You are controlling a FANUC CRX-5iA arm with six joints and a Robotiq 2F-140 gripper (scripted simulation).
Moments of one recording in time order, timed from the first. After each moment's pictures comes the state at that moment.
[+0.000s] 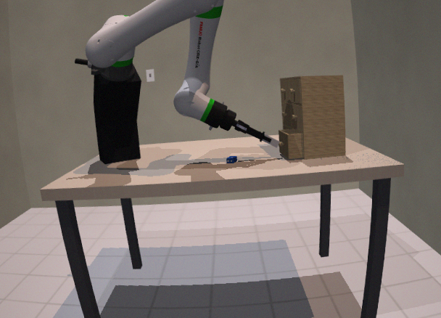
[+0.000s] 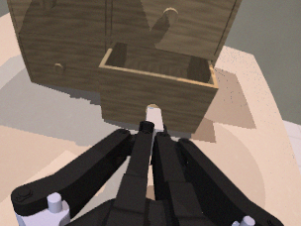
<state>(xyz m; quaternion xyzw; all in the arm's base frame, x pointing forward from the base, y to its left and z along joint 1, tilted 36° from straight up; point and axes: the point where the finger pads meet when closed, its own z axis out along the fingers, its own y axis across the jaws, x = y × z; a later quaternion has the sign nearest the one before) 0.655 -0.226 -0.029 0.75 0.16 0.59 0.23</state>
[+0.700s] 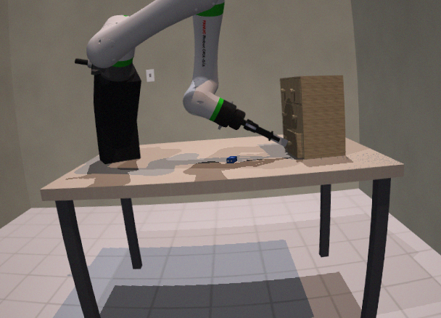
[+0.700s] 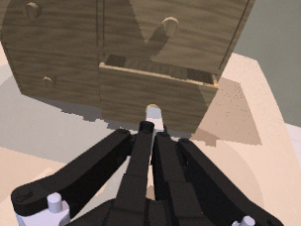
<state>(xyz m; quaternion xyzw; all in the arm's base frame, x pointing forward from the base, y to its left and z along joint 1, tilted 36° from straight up) 0.688 -0.221 -0.021 0.75 0.16 0.59 0.23</state>
